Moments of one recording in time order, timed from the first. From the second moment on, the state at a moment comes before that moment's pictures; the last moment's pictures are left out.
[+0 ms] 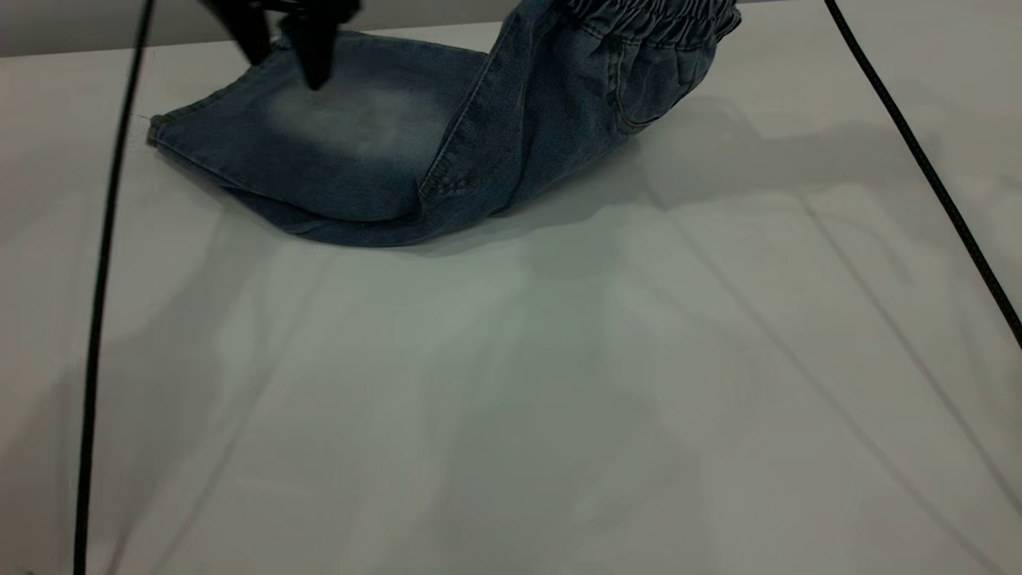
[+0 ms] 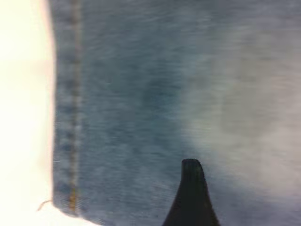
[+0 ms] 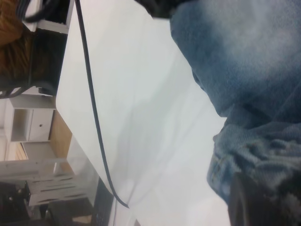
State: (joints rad) left arm -0.24 2.52 -2.18 0.13 1.17 0.16; right arm 0.15 2.26 -1.73 1.10 1.21 -0.70
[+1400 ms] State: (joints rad) left arm -0.21 2.63 -2.19 0.07 1.09 0.17; right arm 0.39 2.34 -1.99 1.18 1.17 -0.57
